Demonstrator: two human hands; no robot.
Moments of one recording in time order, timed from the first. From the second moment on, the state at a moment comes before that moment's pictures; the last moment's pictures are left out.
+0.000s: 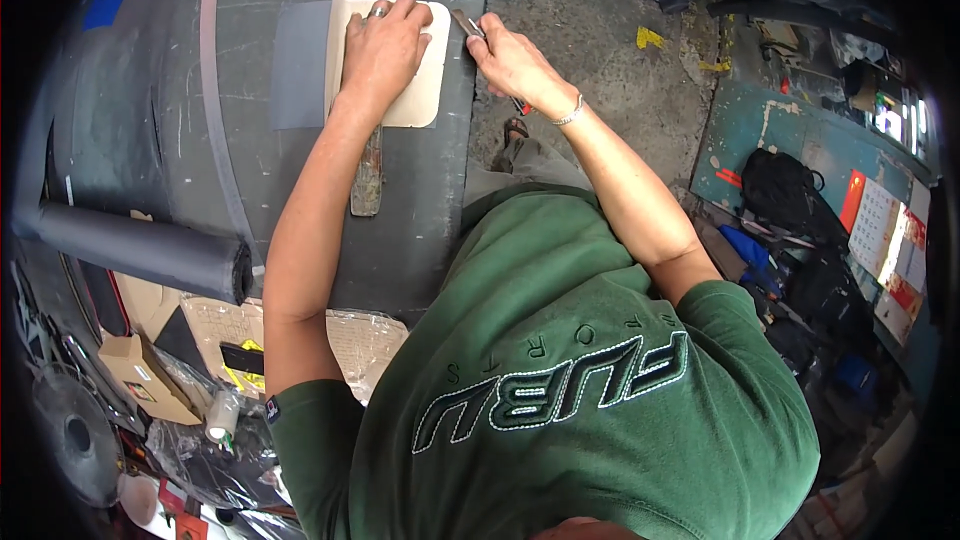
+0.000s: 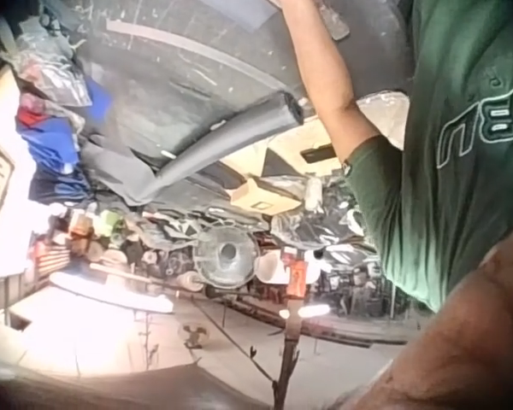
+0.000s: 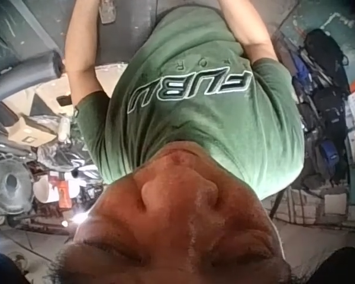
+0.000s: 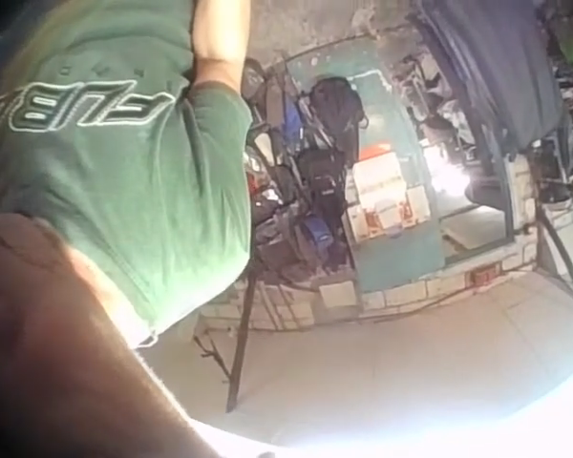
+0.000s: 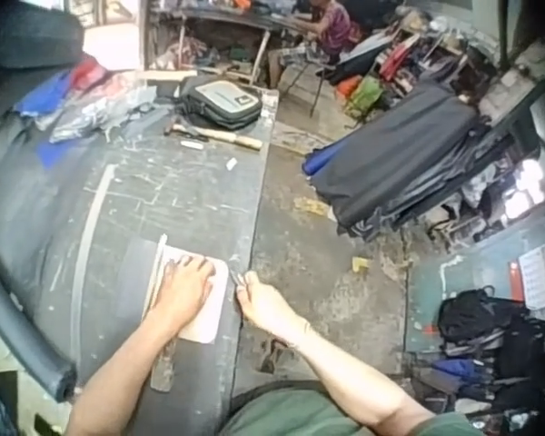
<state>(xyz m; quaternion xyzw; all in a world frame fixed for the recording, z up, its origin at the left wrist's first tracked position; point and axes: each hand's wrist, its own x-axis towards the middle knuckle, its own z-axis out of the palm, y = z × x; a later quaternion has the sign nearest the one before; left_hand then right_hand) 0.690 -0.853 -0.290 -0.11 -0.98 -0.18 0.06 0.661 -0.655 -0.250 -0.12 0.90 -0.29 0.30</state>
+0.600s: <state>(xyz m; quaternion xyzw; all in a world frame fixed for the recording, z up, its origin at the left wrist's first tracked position) 0.678 -0.813 -0.292 0.25 -0.92 -0.27 0.10 0.554 -0.607 -0.260 -0.44 0.81 -0.32 0.20</state>
